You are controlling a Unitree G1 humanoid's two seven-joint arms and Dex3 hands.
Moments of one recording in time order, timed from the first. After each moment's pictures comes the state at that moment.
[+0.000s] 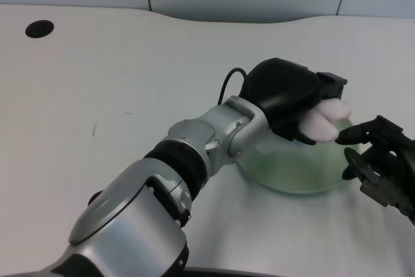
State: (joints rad) left arm -1.12 -0.20 -0.66 1.34 0.78 -0.44 0.37; right arm -0.10 -0.13 -0.08 0.25 0.05 -0.17 0.18
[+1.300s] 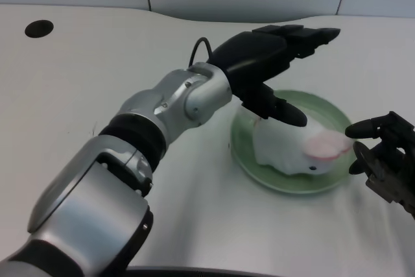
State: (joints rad) left arm -1.16 -0.03 -0.48 1.30 0.60 -0.66 0.06; right arm -0.11 -0.12 -0.10 0.26 0.07 -0.18 0.13
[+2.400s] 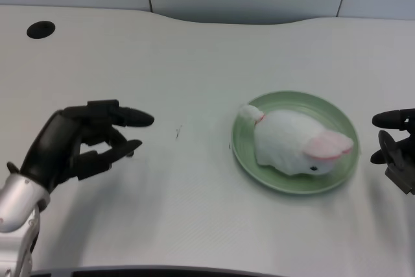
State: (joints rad) left arm -0.28 0.28 0.01 0.48 -0.12 -0.39 -0.37; right arm -0.12 -0.11 -0.15 0.25 0.05 -0.12 0.02
